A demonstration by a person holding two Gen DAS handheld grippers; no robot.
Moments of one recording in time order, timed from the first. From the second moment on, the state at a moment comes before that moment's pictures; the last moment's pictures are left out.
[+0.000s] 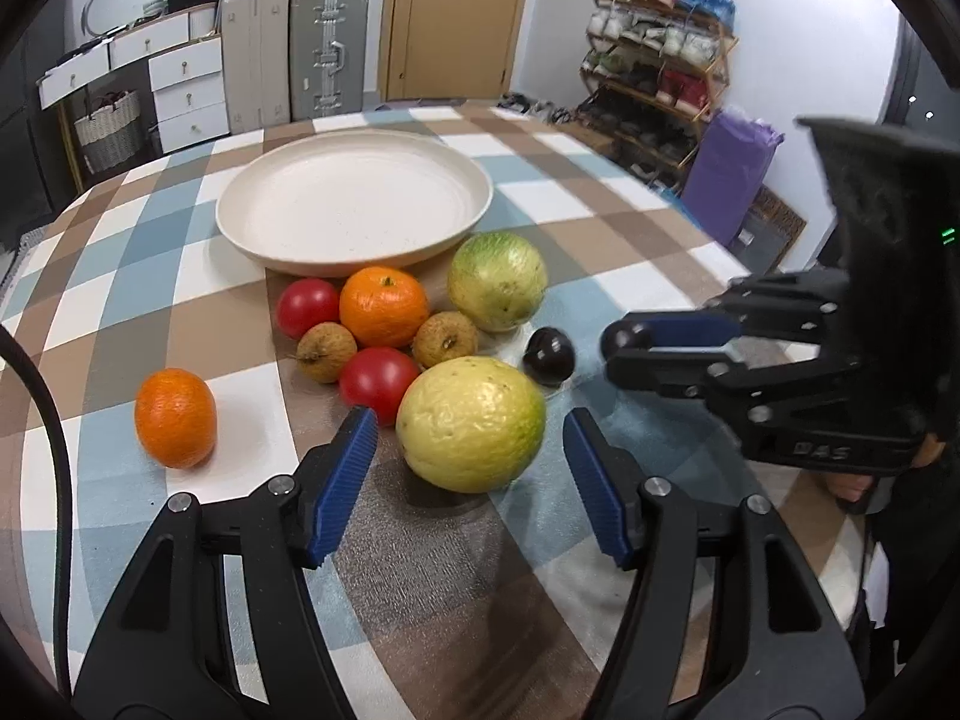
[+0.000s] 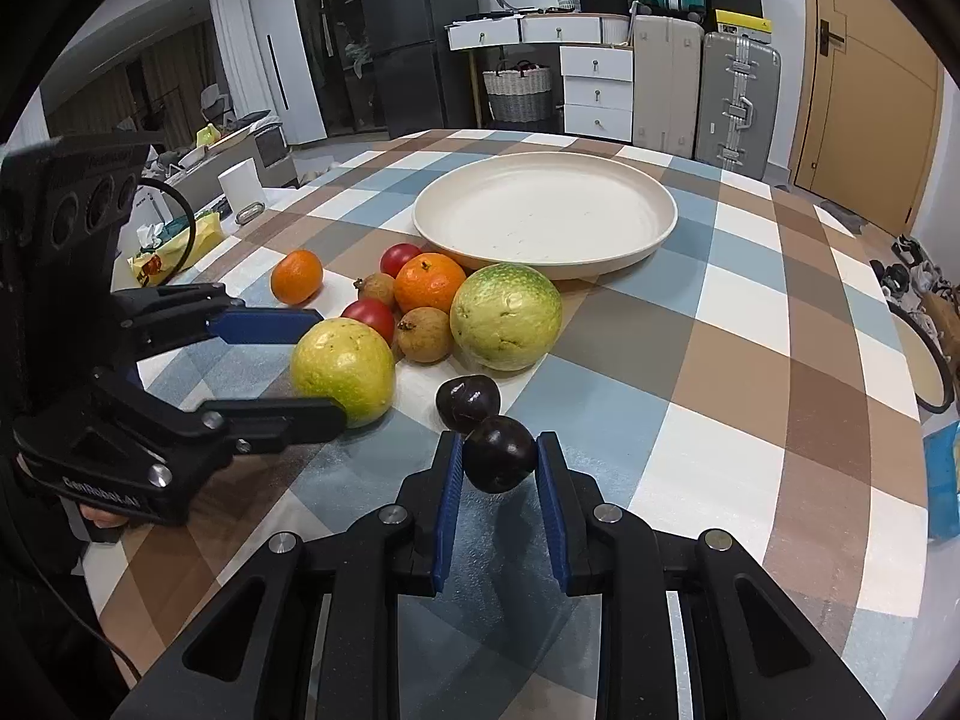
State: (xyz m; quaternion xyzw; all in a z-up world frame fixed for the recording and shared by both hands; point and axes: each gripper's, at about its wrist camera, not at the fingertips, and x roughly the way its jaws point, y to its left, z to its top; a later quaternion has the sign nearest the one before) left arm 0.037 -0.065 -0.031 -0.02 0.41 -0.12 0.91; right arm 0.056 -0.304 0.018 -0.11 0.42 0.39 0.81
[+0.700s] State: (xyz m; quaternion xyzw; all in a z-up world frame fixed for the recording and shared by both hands) left arm 0.037 -0.046 -0.001 -0.03 0.35 -0.10 0.93; right arm 0.066 -0.305 0.039 -0.06 0.38 0.38 0.84
